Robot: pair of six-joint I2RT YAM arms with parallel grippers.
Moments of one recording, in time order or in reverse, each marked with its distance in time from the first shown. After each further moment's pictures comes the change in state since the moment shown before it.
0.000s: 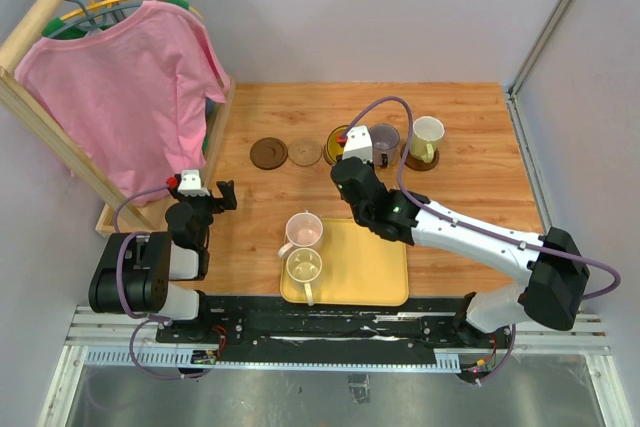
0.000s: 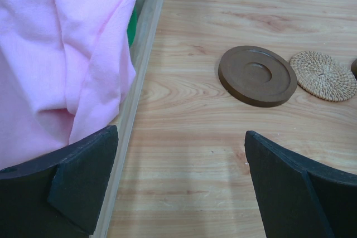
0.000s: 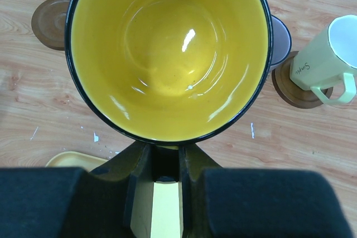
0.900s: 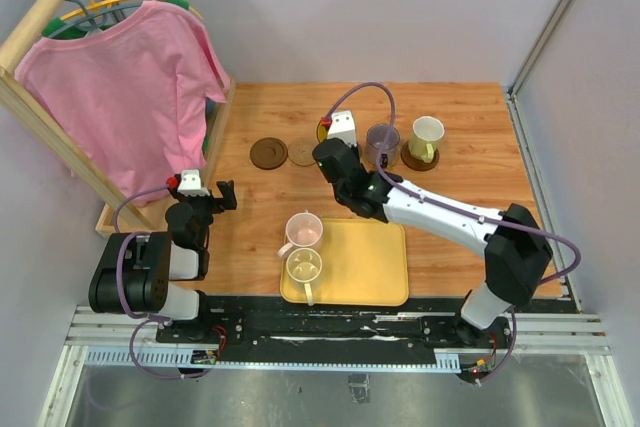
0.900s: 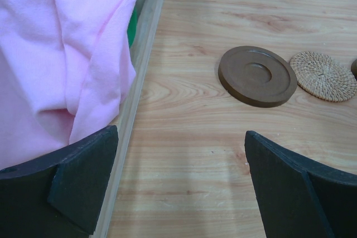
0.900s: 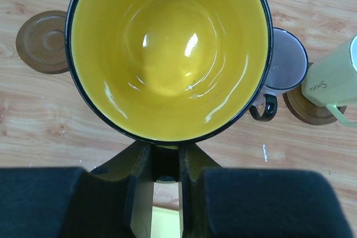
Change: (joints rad) left arm 0.000 0.000 0.000 0.001 0.000 0.000; right arm -0.061 0.203 0.154 0.026 -0.018 0.000
